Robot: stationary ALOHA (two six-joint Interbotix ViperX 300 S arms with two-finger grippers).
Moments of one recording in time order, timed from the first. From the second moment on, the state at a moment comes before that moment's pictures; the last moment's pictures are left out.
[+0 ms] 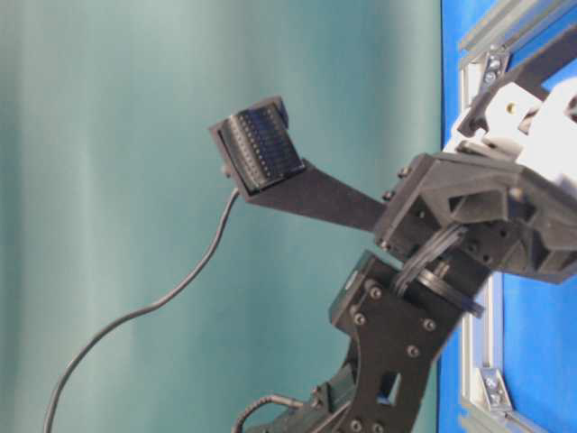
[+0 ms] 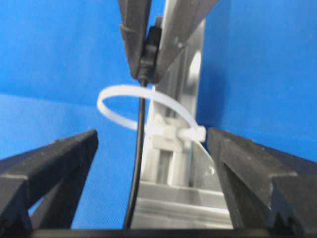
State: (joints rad) left arm -0.13 0.42 0.36 -0.08 -0.33 -0.02; right arm 0.22 -0.19 1.17 0.15 -0.40 0.06
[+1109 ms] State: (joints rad) left arm -0.16 0.05 0.85 -0.08 -0.38 -0.02; right arm 0.22 -0.19 1.17 0.15 -0.40 0.06
